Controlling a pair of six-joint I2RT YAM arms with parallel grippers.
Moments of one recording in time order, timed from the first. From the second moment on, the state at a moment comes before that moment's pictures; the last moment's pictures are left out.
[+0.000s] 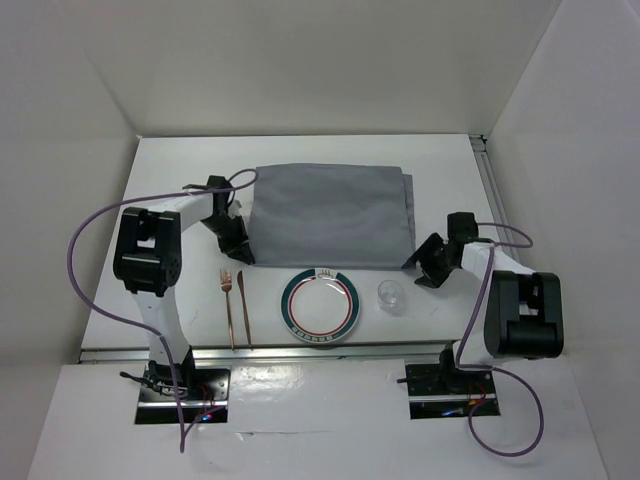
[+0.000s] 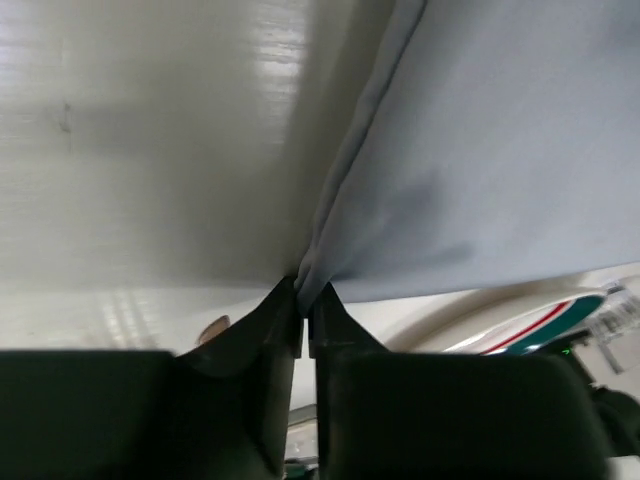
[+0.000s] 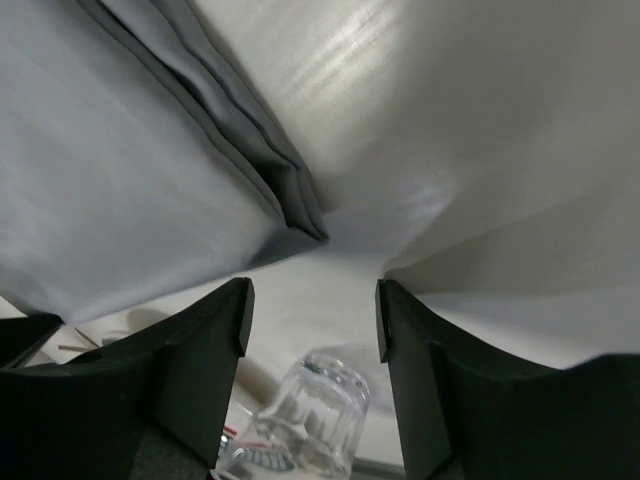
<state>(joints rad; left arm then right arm) -0.10 1.98 1.32 -0.82 0.36 -0.45 -0.08 1.43 0.68 -0.42 -0.26 0.76</state>
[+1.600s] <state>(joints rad) 0.15 1.88 2.25 -1.03 0.72 -0.43 0.00 1.37 1.53 -0.37 -0.32 0.65</state>
